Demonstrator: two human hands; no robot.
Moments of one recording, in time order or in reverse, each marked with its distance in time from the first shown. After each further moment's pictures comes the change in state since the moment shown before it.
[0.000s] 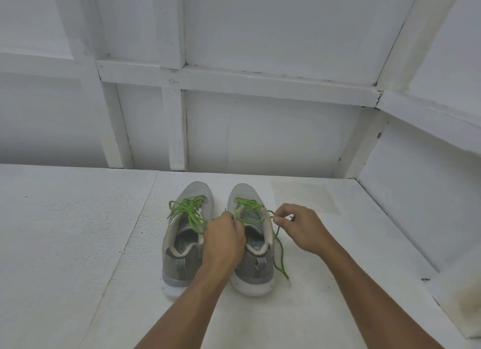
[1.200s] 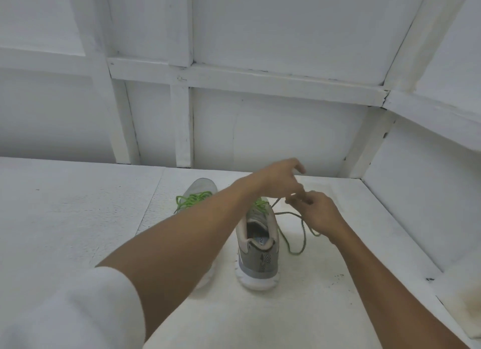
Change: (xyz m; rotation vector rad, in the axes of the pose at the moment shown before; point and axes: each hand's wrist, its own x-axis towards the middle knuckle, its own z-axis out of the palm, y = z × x) left_hand 0.064 0.120 -0.034 -0.074 -0.689 0.372; right_hand 0.012 -0.006 -0.023 -0.016 0.088 0.141
